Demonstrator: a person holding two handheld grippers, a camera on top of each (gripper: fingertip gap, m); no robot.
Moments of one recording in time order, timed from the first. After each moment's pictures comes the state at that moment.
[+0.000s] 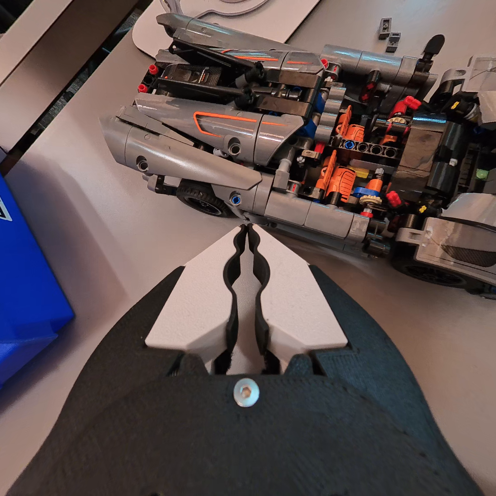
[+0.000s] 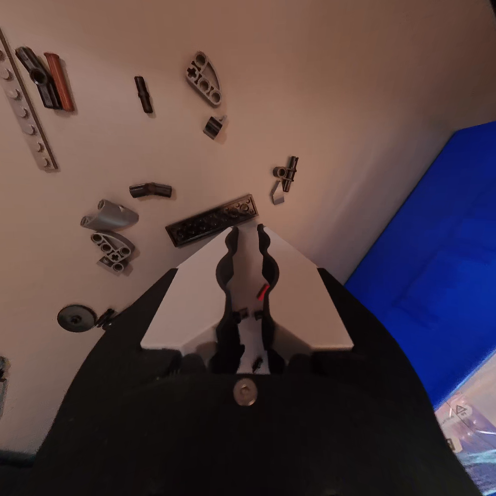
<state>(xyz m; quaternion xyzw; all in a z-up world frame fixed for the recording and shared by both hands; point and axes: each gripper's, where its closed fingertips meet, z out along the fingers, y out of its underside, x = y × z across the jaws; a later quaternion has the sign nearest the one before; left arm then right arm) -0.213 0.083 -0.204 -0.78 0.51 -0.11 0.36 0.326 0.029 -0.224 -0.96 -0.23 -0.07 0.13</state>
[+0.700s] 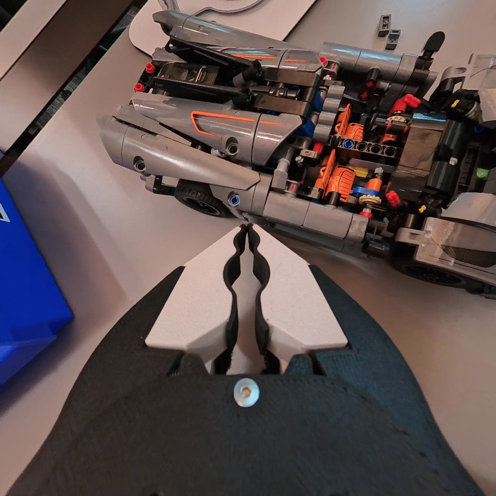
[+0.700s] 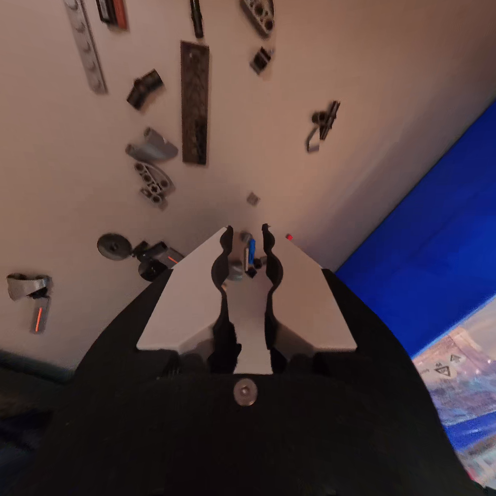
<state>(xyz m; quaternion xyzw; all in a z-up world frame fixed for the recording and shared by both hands) -0.212 0.082 -0.205 -0.78 0.51 -0.11 0.35 0.321 -0.018 -0.204 -0.96 -0.26 -0.06 0.06</state>
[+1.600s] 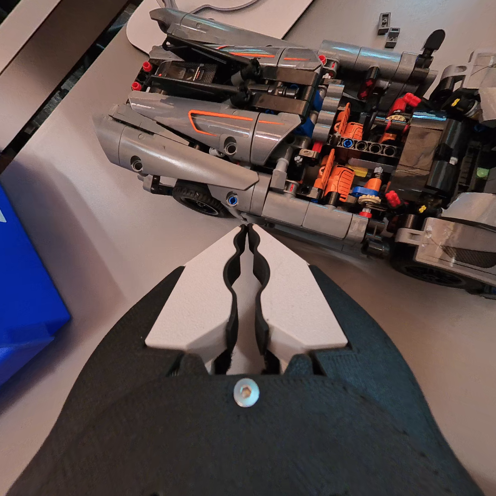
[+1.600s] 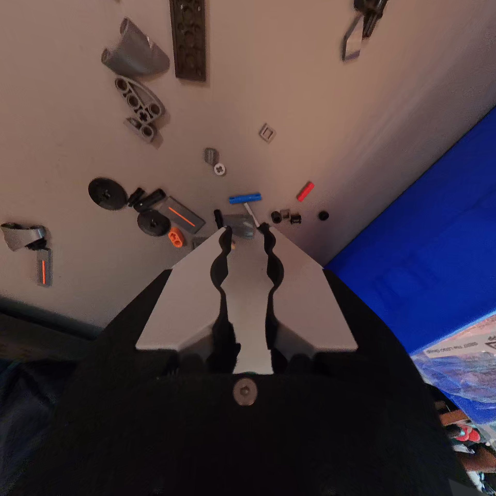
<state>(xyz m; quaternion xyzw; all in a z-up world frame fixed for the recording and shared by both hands) -0.211 0.082 -0.206 -0.78 0.51 -0.11 0.35 0.335 -0.061 -0.210 -0.97 -0.24 -0.04 -0.02</state>
